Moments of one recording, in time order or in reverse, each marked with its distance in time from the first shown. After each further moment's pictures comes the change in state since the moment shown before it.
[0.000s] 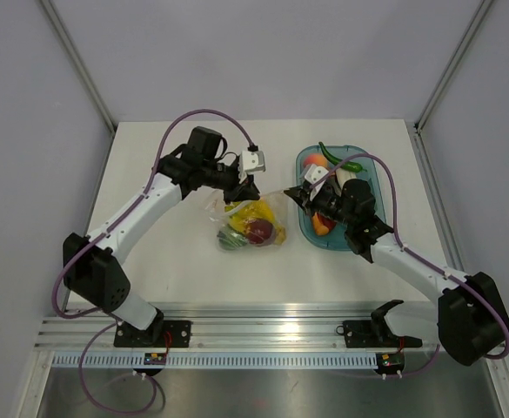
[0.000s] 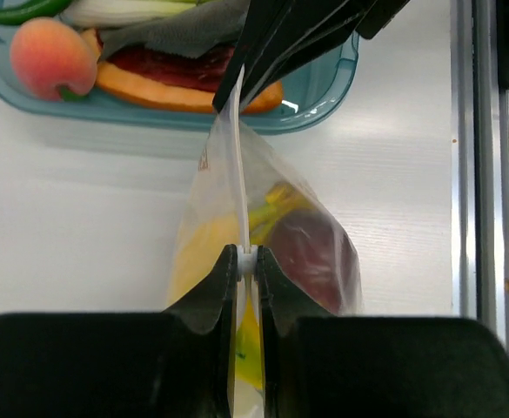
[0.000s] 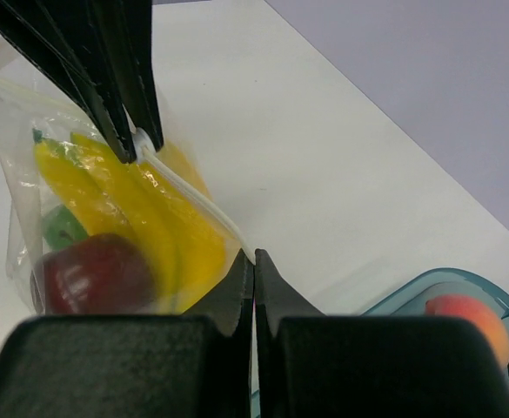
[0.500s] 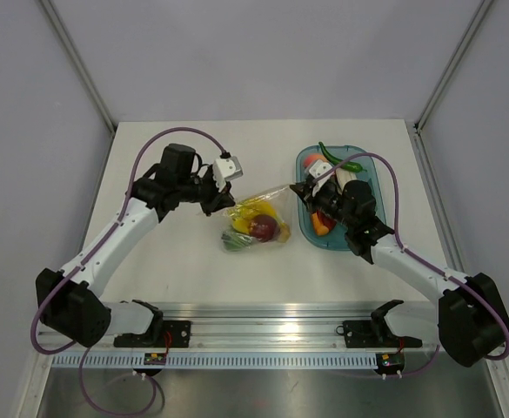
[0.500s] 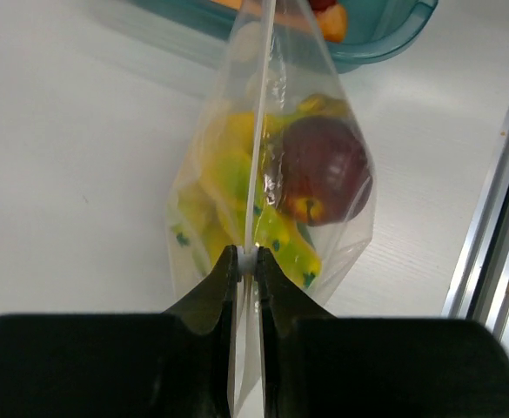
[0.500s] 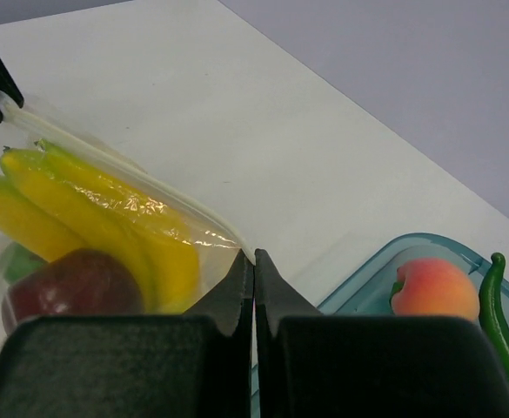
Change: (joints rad) left arm 0.077 -0.246 -0.236 0.043 -0.184 -0.154; right arm 0.000 -0.009 -0.012 0.019 0.133 0.052
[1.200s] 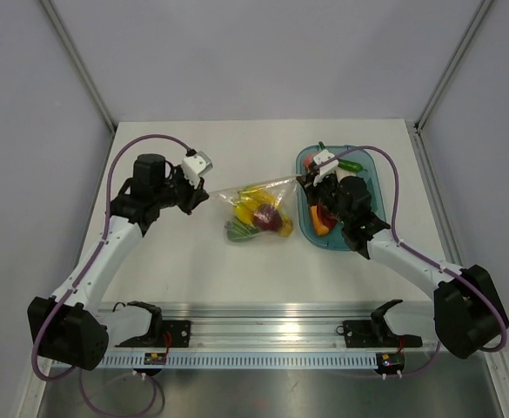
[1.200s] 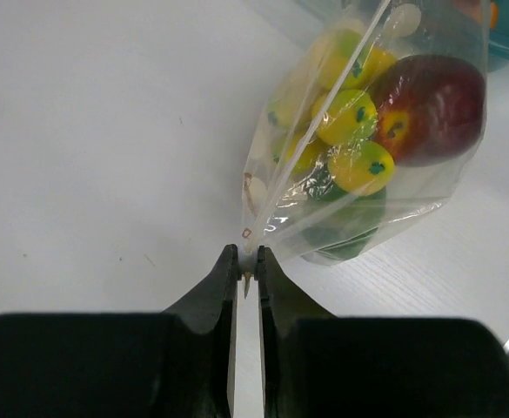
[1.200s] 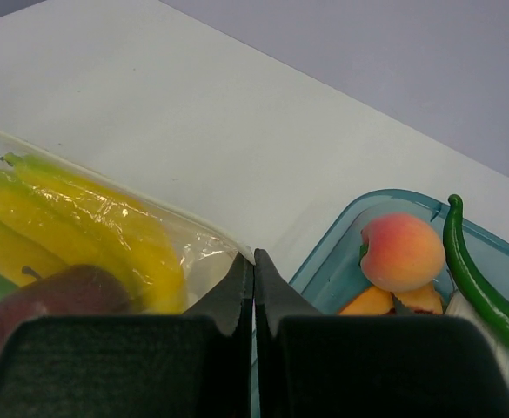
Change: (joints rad) left arm 0.175 -0.143 -0.188 0.146 -0.137 -0.103; right arm 0.004 0.050 0.029 -0.008 0.233 0.090
